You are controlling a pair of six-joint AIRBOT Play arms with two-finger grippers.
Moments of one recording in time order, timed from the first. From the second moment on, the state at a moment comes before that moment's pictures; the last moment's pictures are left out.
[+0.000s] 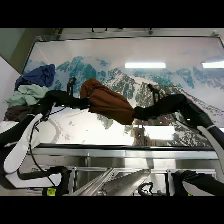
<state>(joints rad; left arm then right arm) -0.07 -1.43 0.99 -2.35 0.90 2.01 0.30 -1.27 0.93 2.34 -1.01 -1.68</state>
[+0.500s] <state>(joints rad) -0.36 -0.81 1.54 -2.29 0.96 1.89 0.27 -0.73 1.50 2.36 -1.01 -1.80</state>
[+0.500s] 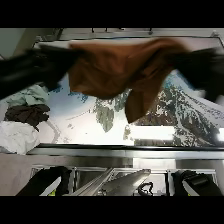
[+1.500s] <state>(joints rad) -0.15 -1.73 1.79 -2.18 1.07 1.81 0.28 -1.54 1.44 2.22 -0.88 -1.76</state>
